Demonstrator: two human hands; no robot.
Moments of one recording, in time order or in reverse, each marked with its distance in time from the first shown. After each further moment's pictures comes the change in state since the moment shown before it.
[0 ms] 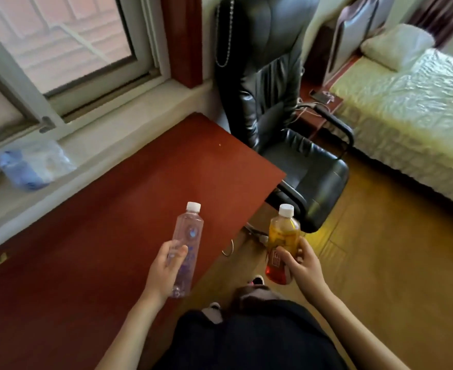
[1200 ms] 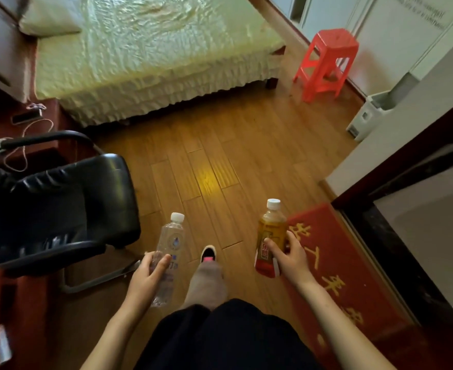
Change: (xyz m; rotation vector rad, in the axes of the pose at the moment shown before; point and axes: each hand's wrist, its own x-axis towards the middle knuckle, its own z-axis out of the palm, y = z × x) left_hand -0.074 0.077 0.504 0.614 -0.854 0.191; right_hand -0.215 0.238 -0.385 0.275 0.905 0.400
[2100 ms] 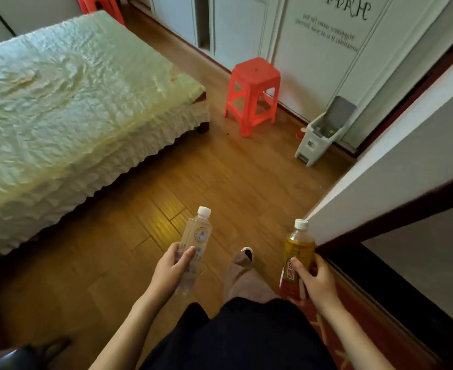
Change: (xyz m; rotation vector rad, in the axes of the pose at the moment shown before) left_hand 0.484 0.377 0.172 0.127 -0.404 0.177; right_hand 0.407 -0.124 -0.147 0.204 0.446 0.231
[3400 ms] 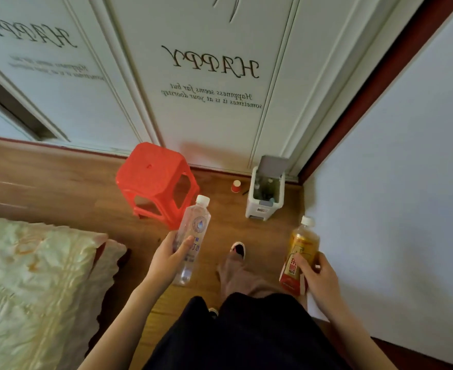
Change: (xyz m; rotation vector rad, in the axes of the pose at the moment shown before) left_hand 0.735 0.499 0.161 0.376 -0.501 0.169; right_hand 0.613 -0.286 -0.042 0.250 0.575 0.366
